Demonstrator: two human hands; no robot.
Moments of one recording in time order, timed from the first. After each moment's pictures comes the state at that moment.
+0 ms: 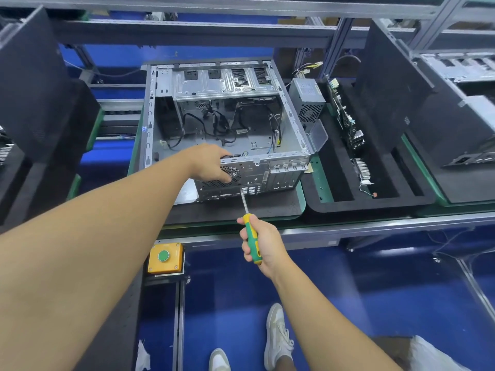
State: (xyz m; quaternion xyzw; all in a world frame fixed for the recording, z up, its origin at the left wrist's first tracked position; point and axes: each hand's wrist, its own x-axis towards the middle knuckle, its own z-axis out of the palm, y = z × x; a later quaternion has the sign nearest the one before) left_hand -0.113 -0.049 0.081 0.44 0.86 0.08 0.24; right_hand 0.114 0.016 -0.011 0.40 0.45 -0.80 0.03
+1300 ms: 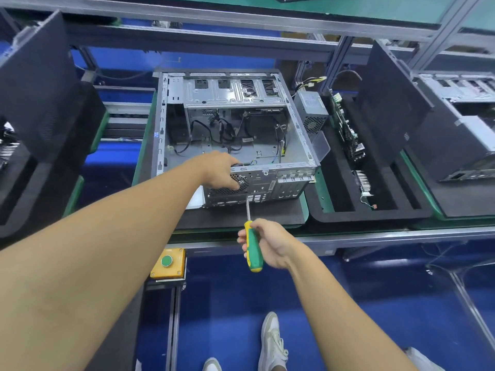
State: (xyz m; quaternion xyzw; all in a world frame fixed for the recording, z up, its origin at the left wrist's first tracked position) left_hand -0.115 -0.048 0.076 0.45 0.87 0.08 0.21; right_hand 0.092 0.033 0.014 0.38 0.46 -0.78 0.17
